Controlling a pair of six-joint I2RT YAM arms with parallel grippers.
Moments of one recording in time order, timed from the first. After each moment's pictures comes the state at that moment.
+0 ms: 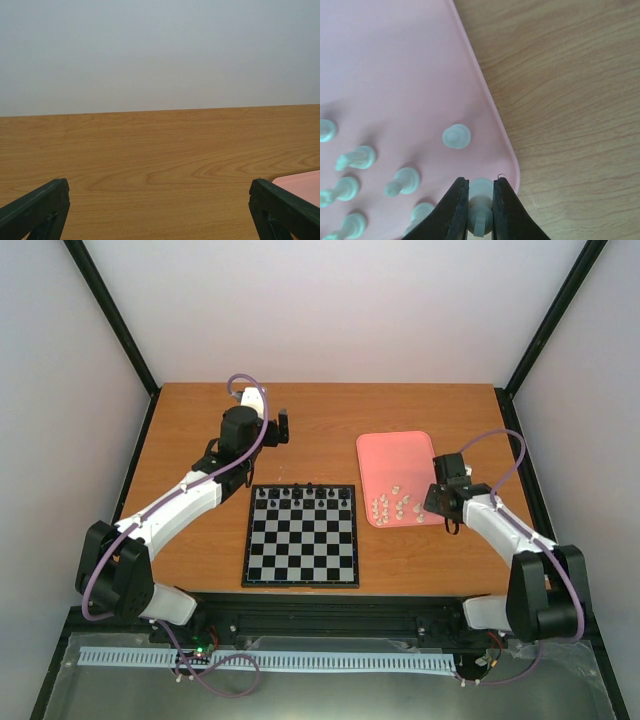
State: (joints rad) left arm -0.46 1.42 1.04 0.08 -0.32 -0.18; right arm 0.17 1.33 0.73 -0.51 0.23 0.44
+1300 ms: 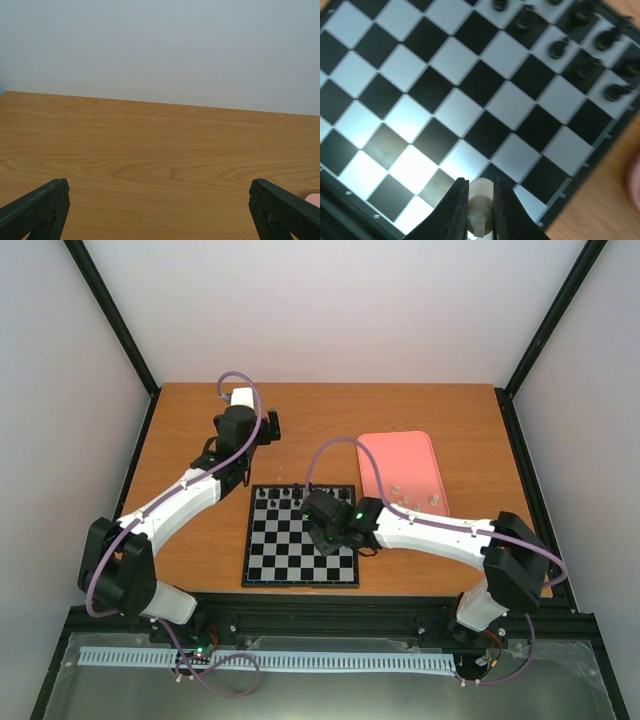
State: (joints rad) left arm -0.43 1.44 1.03 0.05 -0.41 -0.27; right arm 1.06 1.54 1.10 -0.67 0.19 0.39
